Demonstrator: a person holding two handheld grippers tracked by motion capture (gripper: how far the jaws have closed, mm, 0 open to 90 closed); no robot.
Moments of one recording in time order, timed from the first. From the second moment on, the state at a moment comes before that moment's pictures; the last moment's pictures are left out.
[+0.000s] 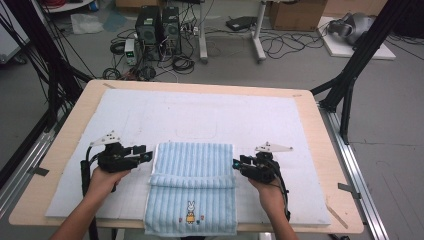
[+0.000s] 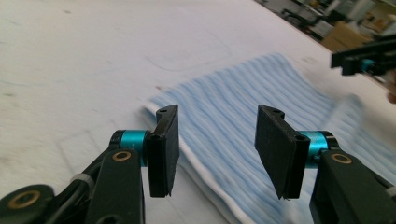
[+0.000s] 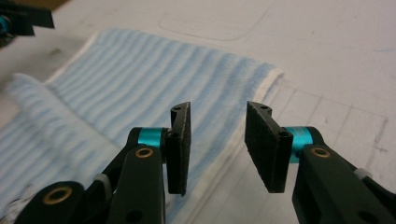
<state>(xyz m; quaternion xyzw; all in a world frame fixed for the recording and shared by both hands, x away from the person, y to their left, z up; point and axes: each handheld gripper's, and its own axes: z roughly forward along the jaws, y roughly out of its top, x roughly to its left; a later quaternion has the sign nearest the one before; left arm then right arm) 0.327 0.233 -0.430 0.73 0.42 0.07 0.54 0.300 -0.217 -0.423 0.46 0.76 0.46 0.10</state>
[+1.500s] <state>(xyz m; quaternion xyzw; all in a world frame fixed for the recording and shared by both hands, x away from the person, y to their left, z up) 0.347 0.205 -0.451 0.76 0.44 0.09 0.47 0.337 -0.194 -0.442 0.45 0.78 0.41 0.12</state>
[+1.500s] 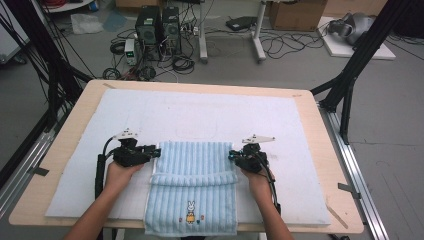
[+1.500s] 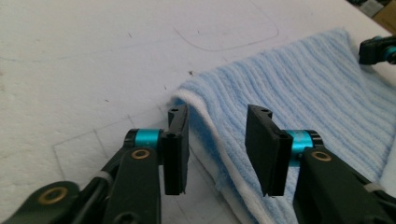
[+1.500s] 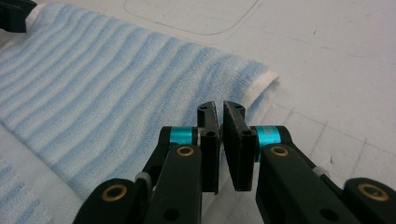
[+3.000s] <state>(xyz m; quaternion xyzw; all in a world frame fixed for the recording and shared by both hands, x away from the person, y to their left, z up) 0.392 0.192 -0.454 0.73 0.48 0.09 0.48 0.369 -0.189 -0.441 0.46 0.78 0.39 0.15</state>
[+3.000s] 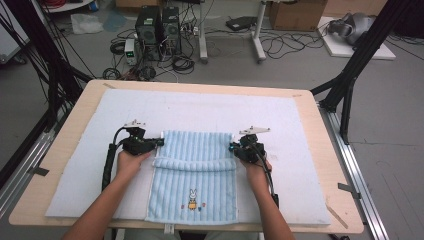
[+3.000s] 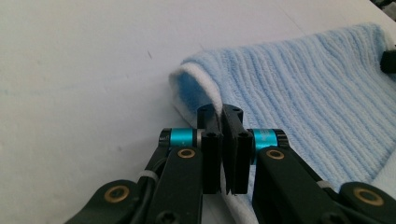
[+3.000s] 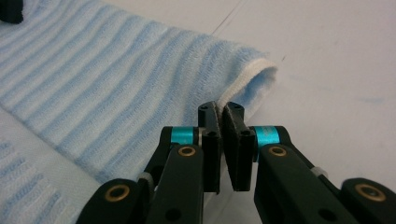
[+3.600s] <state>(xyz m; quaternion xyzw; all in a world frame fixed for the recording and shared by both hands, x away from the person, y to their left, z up) 0.443 0.184 -0.446 0.74 0.43 0.12 0.50 0.429 -0.194 -0.433 0.49 0.75 0.39 0.19</state>
